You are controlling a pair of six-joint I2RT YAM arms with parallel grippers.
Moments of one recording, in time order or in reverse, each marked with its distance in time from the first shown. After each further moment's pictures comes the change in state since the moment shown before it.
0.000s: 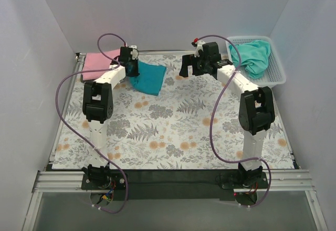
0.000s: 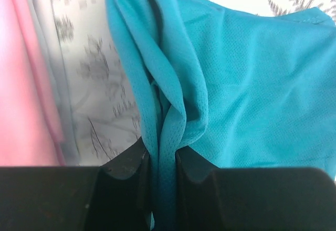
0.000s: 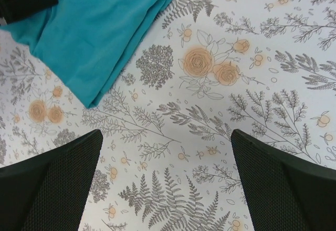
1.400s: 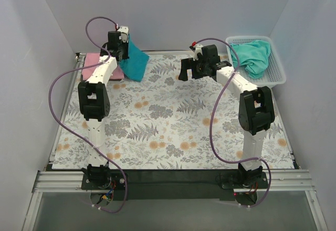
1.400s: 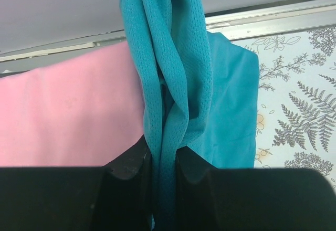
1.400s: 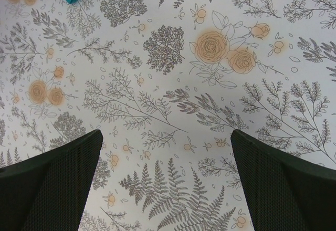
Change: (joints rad) left arm 0.079 0.068 0.324 -0.008 -0.031 0.221; right arm 0.005 0.000 -0.047 -0.006 -0.053 -0.039
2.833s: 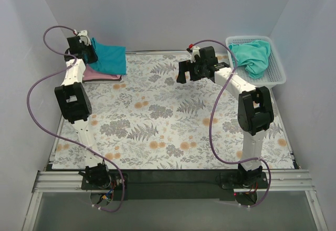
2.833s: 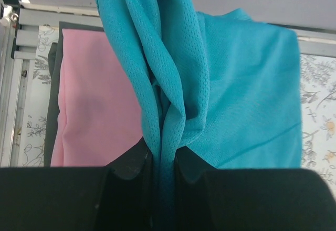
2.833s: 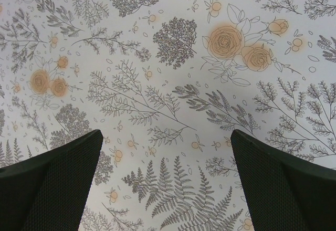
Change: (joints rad) left arm 0.319 -0.024 -0.039 0.000 0.269 -0.103; right arm 0.024 0.000 -0.016 0.000 -0.011 -0.023
